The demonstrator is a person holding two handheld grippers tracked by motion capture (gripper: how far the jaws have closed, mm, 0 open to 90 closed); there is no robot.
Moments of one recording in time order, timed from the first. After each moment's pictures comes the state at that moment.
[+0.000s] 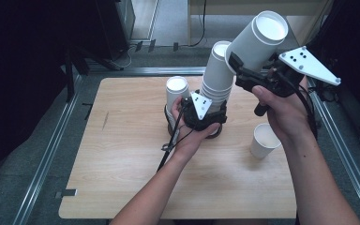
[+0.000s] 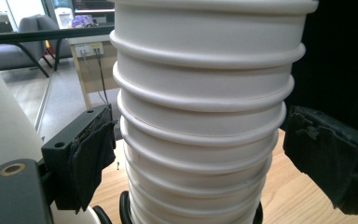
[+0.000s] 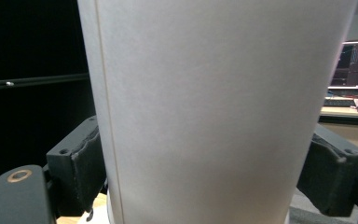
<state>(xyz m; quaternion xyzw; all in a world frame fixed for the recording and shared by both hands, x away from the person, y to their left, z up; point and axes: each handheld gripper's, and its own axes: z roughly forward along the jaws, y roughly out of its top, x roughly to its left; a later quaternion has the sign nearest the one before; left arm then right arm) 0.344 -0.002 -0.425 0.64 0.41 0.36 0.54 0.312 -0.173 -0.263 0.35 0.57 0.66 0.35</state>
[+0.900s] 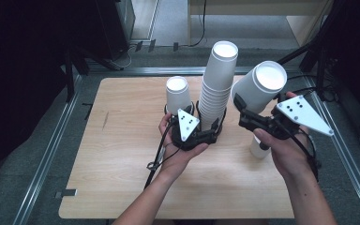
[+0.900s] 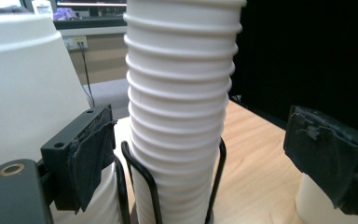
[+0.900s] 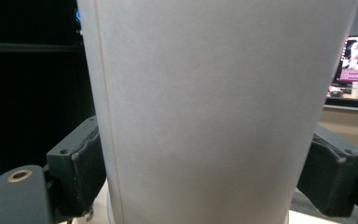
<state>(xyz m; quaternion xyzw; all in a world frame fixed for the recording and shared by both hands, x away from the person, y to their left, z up) 0.285 0.028 -0.431 0.66 0.40 0.33 0.55 0.265 -0.187 -0.330 0.36 0.58 0.62 0.38</state>
